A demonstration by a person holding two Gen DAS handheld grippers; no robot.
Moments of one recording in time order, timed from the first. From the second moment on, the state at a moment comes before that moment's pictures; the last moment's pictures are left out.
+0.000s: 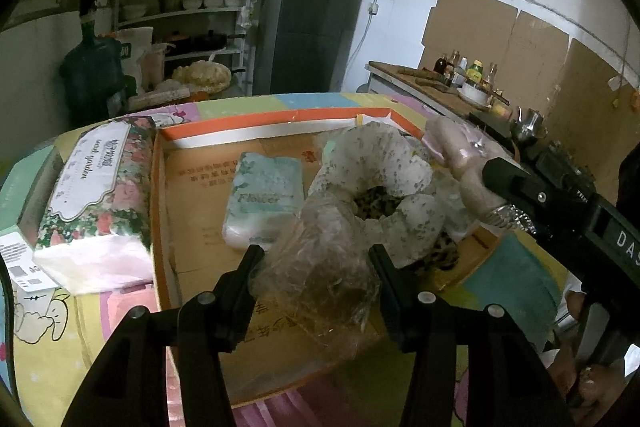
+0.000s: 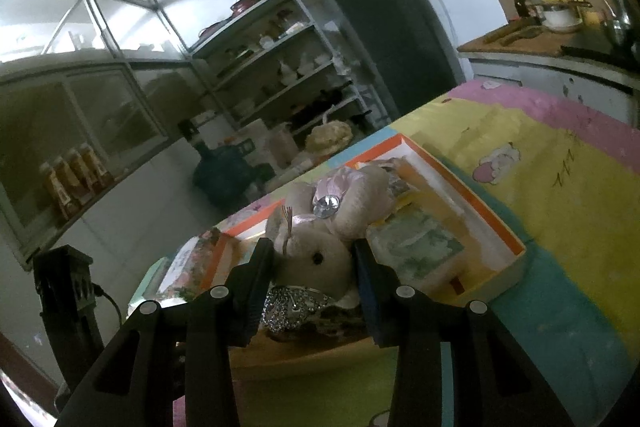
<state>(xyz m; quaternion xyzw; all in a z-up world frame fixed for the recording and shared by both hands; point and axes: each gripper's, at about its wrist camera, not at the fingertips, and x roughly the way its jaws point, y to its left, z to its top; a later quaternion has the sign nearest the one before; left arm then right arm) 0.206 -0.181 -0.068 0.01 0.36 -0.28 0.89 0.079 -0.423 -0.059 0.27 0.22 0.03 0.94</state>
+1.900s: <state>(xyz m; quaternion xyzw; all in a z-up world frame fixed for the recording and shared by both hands) 0.202 -0.179 -0.057 -0.01 0.35 -0.31 0.88 0.085 -0.439 -0.065 0.31 0.23 0.01 0.92</state>
